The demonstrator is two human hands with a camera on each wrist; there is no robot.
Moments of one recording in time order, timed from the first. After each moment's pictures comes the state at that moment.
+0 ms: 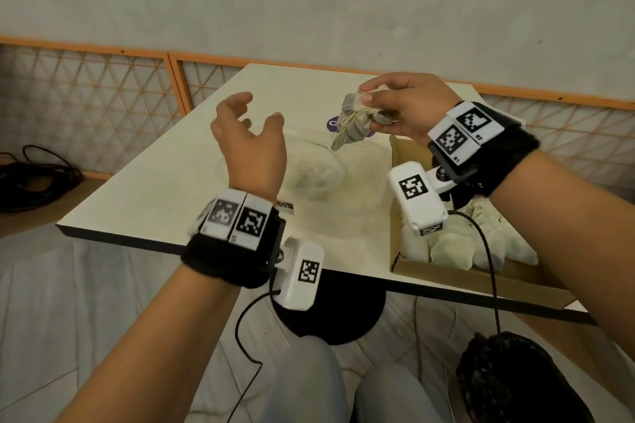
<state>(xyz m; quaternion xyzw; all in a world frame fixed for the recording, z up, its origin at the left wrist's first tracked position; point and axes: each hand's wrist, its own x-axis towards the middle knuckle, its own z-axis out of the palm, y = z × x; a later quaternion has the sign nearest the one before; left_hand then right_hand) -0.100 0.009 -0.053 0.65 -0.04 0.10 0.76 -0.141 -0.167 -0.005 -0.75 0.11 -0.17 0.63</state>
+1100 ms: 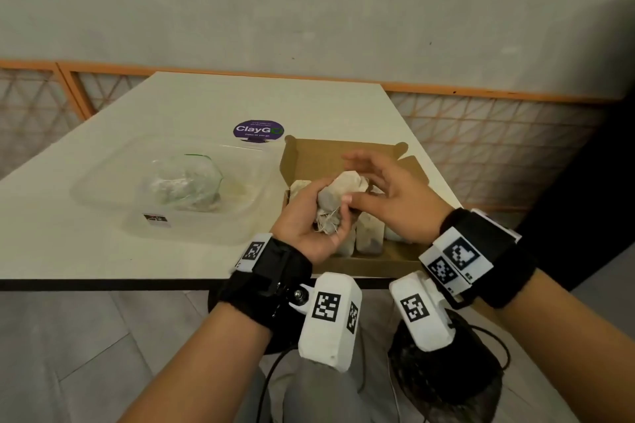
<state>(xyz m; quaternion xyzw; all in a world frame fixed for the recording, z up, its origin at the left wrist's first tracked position) -0.202 -0.133 -0.098 0.25 0.04 -0.58 0.77 -0.294 -0.239 -0.065 -0.85 0.08 -0.14 0.50</state>
